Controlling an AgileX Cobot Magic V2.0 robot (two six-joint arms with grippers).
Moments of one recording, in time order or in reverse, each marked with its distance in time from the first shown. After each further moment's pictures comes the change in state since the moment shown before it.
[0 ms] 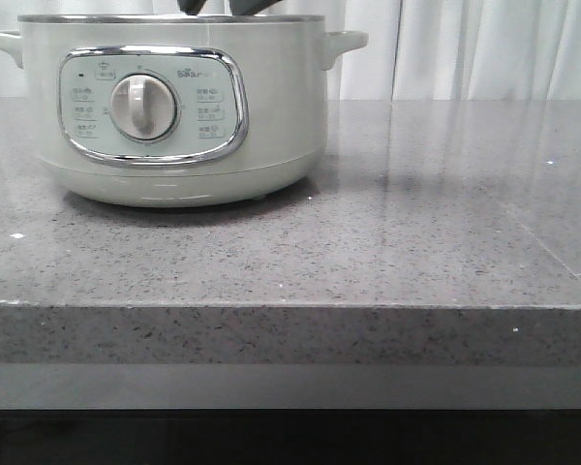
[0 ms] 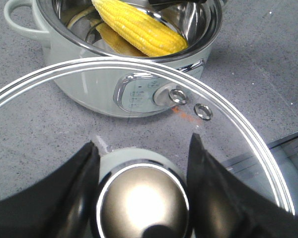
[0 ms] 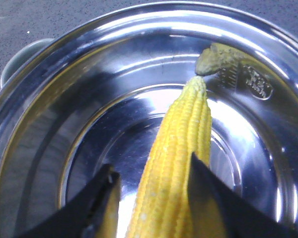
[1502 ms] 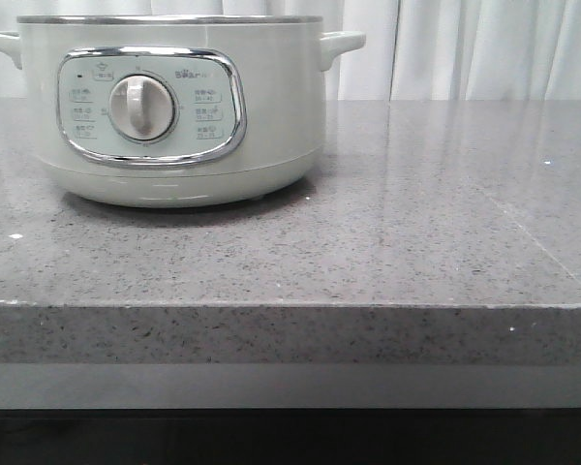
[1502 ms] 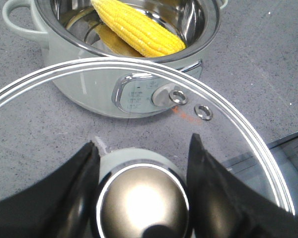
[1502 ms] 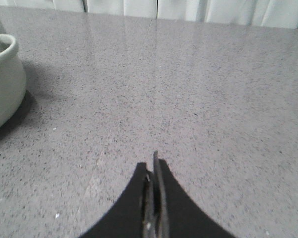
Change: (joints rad) left arm 0.000 0.000 0.002 0.000 -0.007 0.000; right arm -0.486 -1.224 1.279 -0.193 -0.433 0.006
